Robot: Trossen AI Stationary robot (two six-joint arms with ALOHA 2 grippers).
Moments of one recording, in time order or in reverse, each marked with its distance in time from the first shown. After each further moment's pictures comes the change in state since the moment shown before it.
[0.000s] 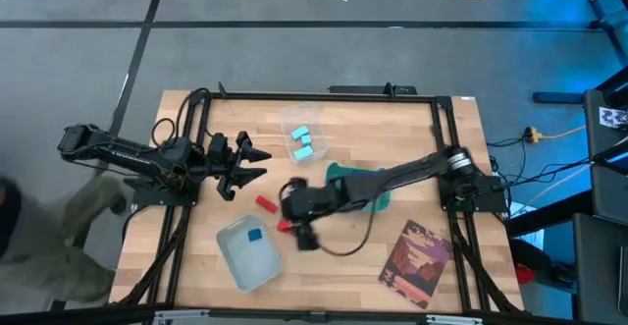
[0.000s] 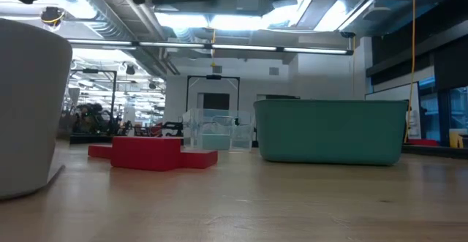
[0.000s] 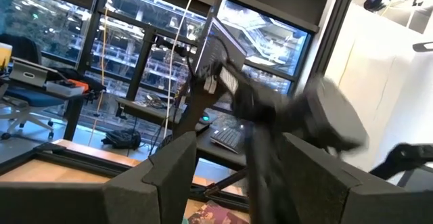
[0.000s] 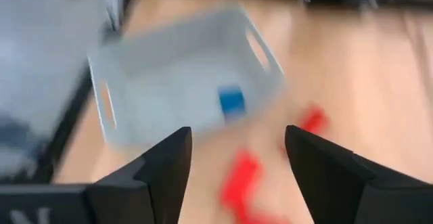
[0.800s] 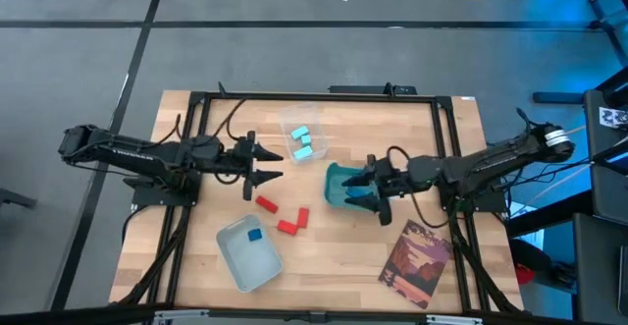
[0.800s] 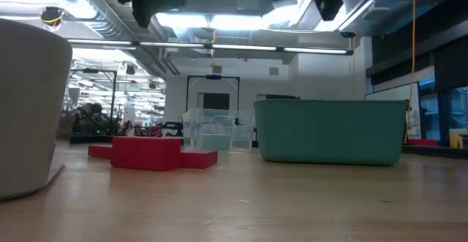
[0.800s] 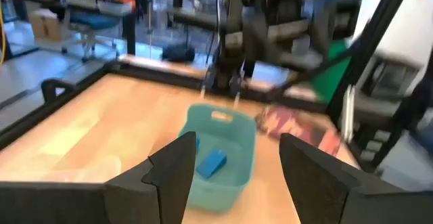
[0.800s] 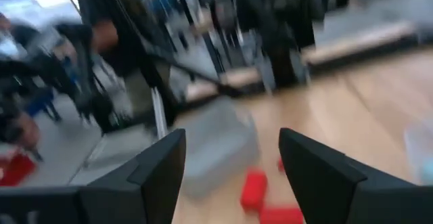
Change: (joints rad) left arm 0.070 0.077 0.145 -0.515 -0.011 0.111; right arm -0.016 -0.896 -1.159 0.868 0.046 0.317
